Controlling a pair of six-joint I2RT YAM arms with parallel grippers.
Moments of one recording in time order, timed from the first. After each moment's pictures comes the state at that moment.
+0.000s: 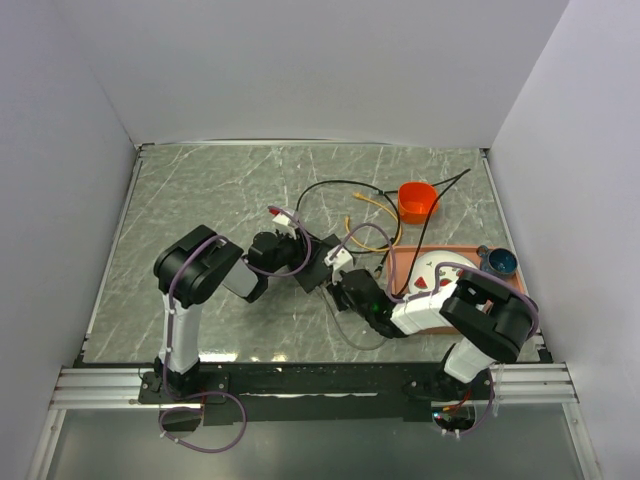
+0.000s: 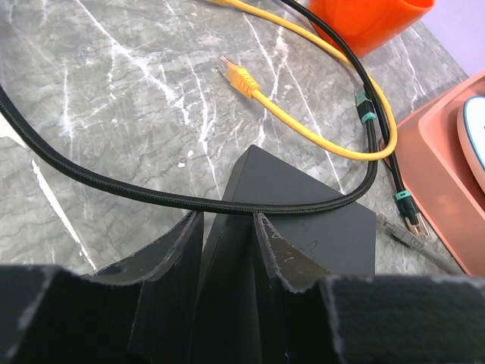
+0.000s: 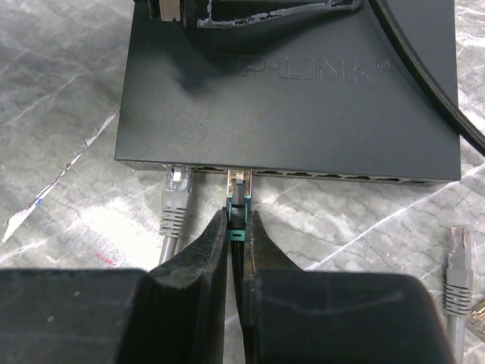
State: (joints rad) left arm -0.61 2.05 0.66 1.19 0.20 -0.43; right arm 0.92 1.58 0.43 0.63 0.25 0.13
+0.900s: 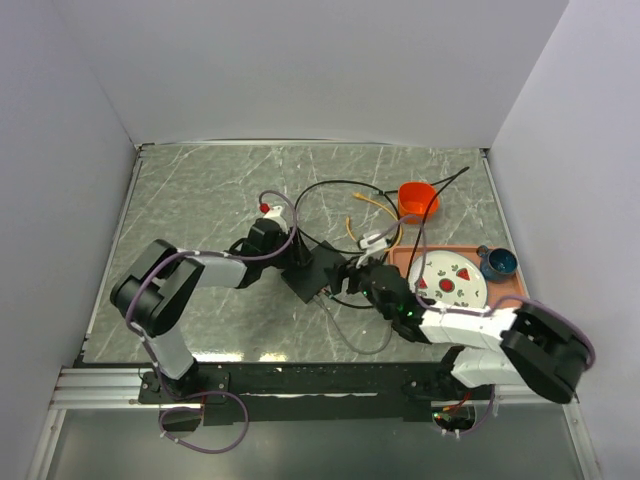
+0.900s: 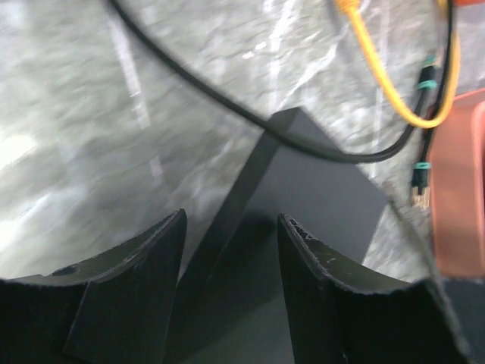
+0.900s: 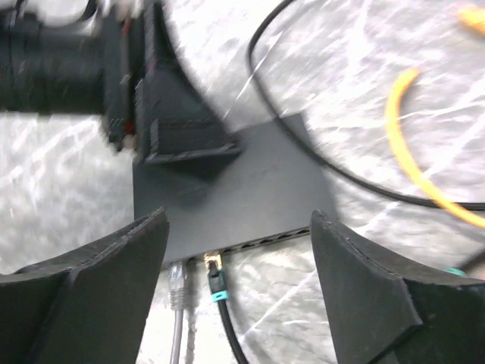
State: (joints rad) left arm -0.58 1.75 0.73 0.45 0.11 -0.62; right arm 0.89 1.27 0.36 0.66 0.31 0.28
